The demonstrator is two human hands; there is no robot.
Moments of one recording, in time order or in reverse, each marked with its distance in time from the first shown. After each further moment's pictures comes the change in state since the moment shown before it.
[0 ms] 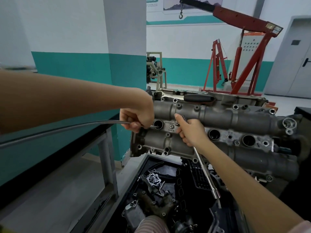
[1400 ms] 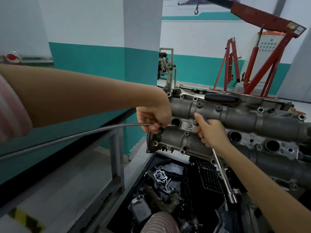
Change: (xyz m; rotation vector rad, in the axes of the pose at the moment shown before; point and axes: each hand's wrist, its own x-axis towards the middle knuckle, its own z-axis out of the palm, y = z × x) left_hand 0.007 -0.018 0.008 -0.179 -0.046 0.146; right_hand -0.005 -0.002 0.004 -0.033 0.058 -0.033
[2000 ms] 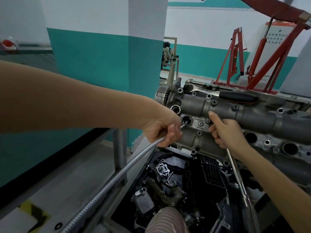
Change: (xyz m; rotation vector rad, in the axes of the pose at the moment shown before) left_hand 0.000 -0.027 0.031 -0.994 -0.311 0.188; right_hand 0.003 0.001 -0.002 -0.001 -0.004 0.087
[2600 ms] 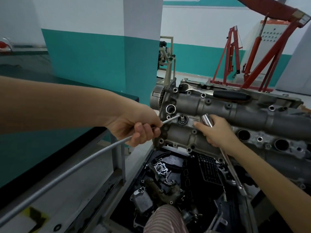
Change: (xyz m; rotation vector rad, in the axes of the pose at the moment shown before) left_hand -0.044 -0.019 -0.016 0.116 0.076 0.045; right_hand -0.002 -0.001 0.001 -0.221 -0.119 -0.185
